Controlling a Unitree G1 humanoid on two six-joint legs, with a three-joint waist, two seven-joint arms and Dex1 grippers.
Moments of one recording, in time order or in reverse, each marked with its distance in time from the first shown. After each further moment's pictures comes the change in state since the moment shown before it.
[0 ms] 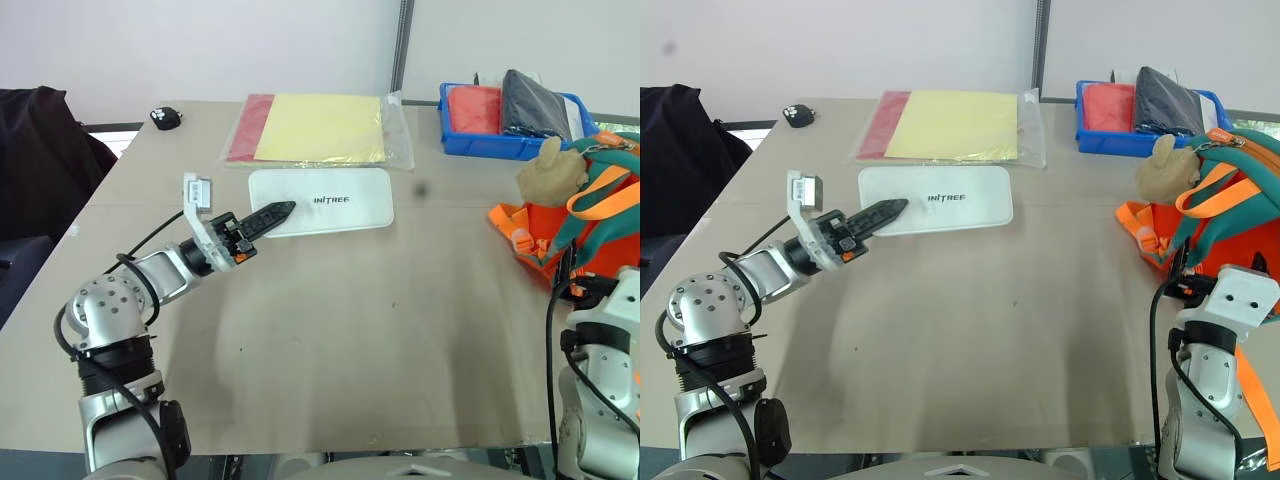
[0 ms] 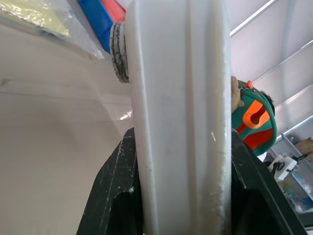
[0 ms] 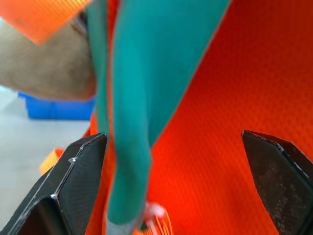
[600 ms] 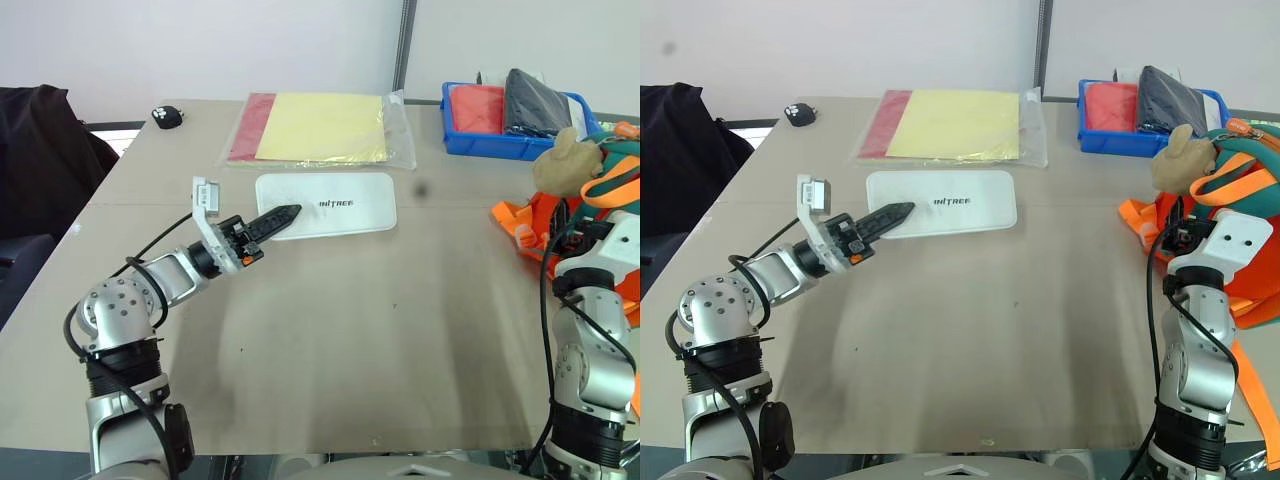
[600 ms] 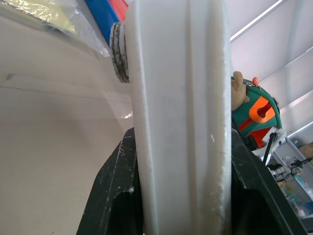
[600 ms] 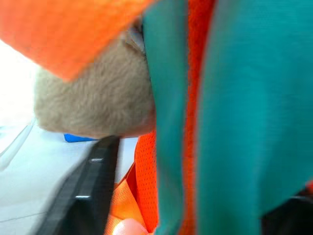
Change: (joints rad) left arm 0.022 -0.021 -0.009 -0.025 -0.009 -0.027 0.033; right arm -0.278 -0.127 -0.029 0.175 0.154 0.140 0.077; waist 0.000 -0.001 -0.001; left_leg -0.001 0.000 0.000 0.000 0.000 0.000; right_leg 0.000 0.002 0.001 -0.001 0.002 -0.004
